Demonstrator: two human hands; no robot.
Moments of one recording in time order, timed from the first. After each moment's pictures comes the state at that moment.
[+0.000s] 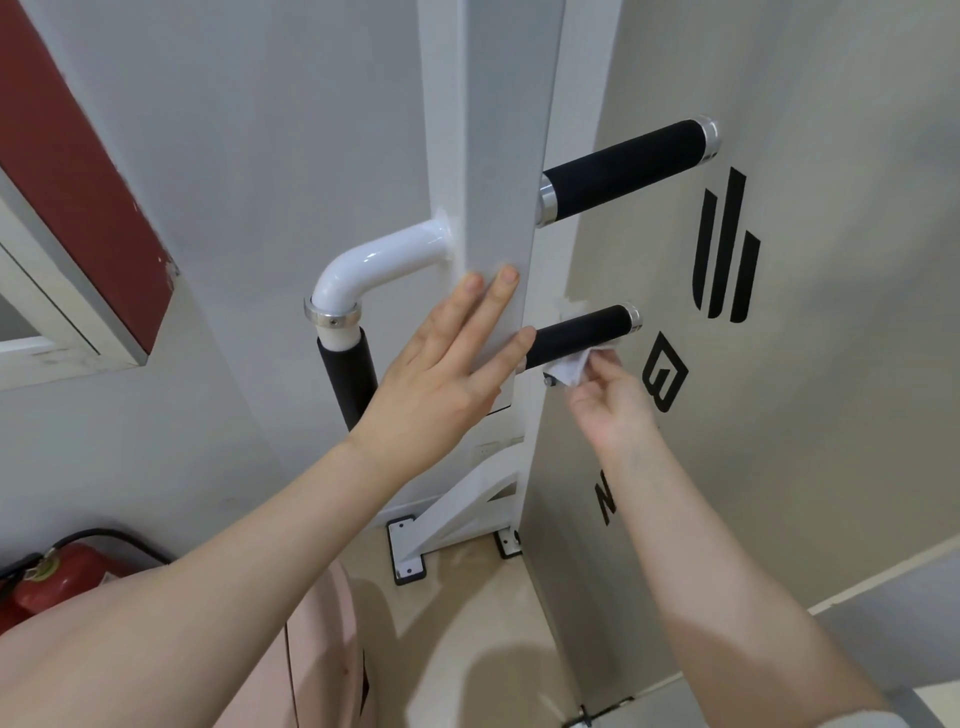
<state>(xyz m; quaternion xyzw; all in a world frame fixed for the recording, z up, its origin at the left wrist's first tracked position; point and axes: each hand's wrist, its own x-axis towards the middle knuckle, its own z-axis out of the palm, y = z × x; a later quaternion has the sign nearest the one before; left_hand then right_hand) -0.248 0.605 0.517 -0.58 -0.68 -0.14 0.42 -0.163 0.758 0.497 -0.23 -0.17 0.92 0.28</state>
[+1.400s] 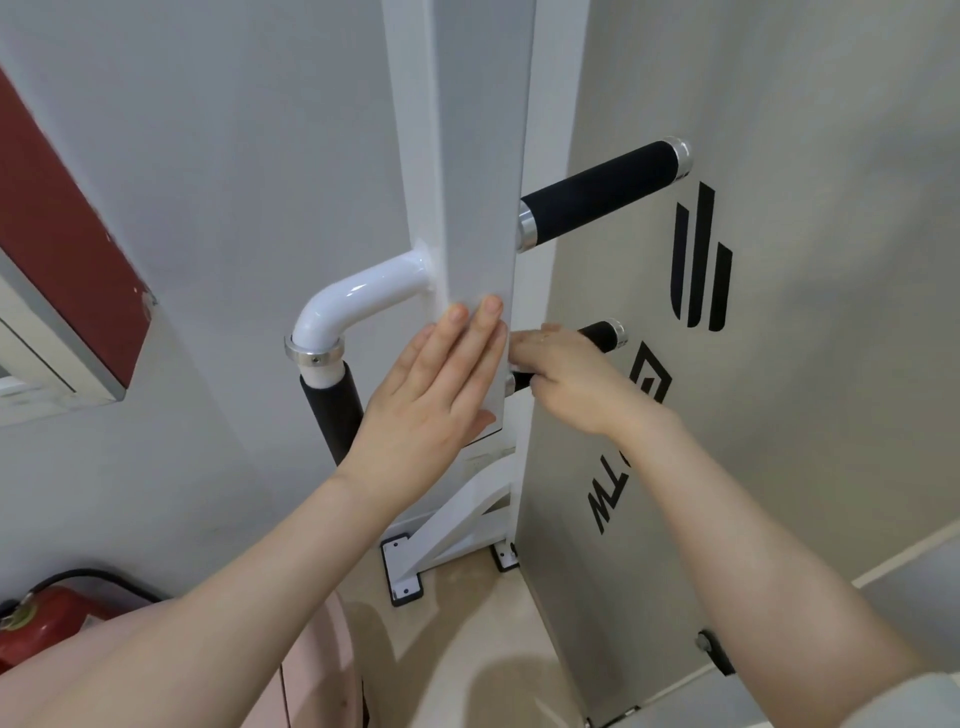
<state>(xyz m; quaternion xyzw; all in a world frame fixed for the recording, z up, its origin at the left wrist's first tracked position) -0.248 0.603 0.513 -0.53 -0.70 -0.03 0.49 -0.170 0.772 0.533 -0.02 -0.98 0.13 0.13</state>
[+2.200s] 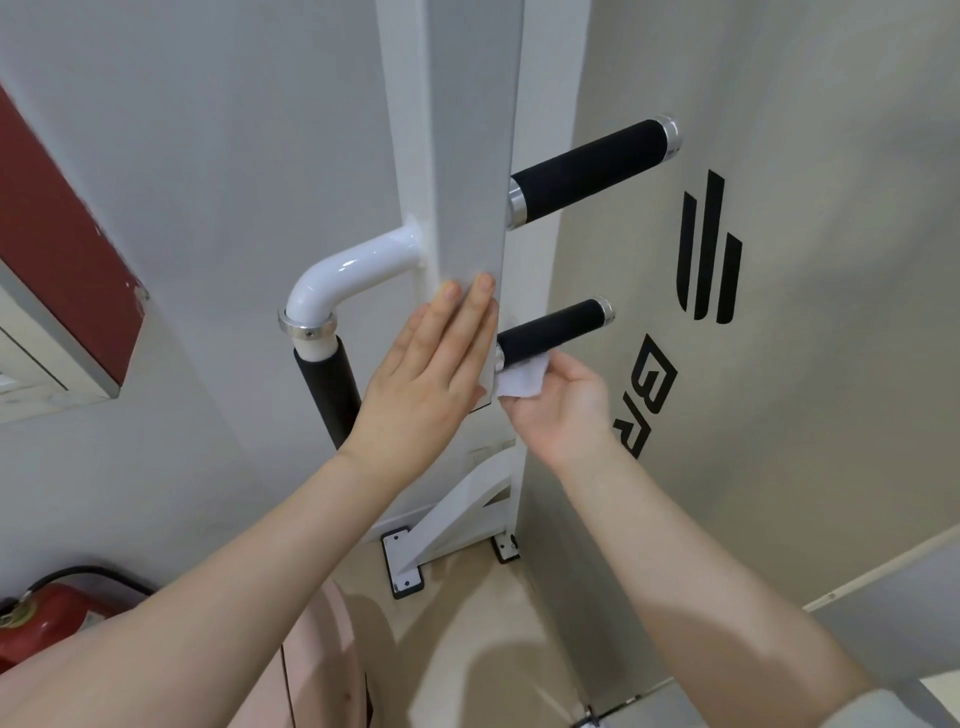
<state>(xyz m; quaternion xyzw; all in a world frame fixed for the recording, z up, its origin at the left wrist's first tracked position) -0.265 0.612 0.509 -0.52 -0.70 -0.05 0.49 -0.183 0.736 0.495 -0.20 -0.18 0.93 0.23</state>
